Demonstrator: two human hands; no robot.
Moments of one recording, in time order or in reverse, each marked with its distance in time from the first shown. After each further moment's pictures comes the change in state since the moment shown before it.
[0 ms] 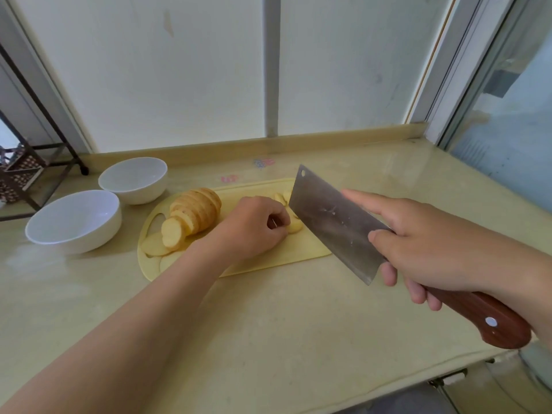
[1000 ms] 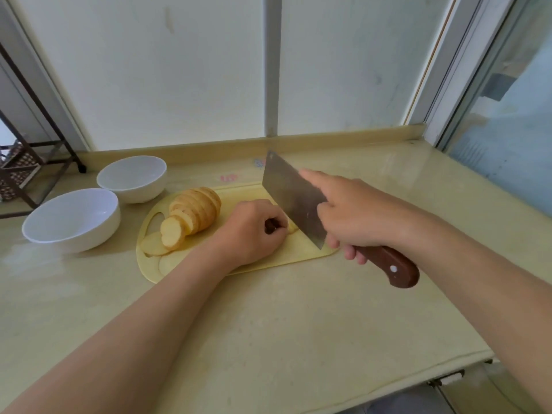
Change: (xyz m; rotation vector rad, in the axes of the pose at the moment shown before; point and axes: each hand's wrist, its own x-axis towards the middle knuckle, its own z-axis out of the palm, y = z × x) left_hand -0.006 -0.014 0.012 -0.058 0.157 0.164; right_hand 0.062 -0.036 0.021 -0.072 -0.006 -0.041
